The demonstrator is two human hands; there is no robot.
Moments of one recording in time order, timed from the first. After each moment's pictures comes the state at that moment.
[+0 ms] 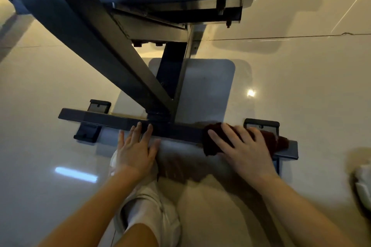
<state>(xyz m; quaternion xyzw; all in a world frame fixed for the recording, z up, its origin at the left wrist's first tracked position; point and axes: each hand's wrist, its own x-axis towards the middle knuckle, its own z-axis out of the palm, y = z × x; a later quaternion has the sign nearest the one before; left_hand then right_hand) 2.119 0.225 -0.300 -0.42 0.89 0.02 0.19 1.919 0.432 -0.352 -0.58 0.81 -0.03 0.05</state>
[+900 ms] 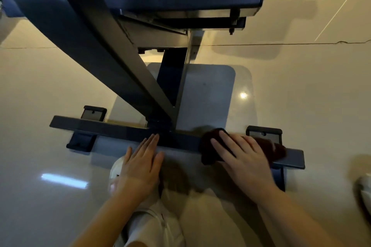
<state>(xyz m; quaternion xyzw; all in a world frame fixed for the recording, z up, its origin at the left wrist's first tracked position) 2.117 0.236 -0.284 -0.41 0.88 0.20 0.15 1.934 0.416 -0.329 -0.54 0.82 -0.14 0.09</state>
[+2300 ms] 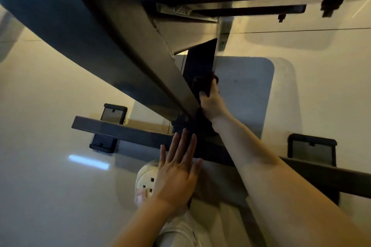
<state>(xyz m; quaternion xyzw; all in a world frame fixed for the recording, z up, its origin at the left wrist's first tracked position) 2.105 0.217 -0.306 -0.34 0.90 0.21 0.19 1.917 0.181 -0.351 -0.13 0.70 -0.55 0.44</state>
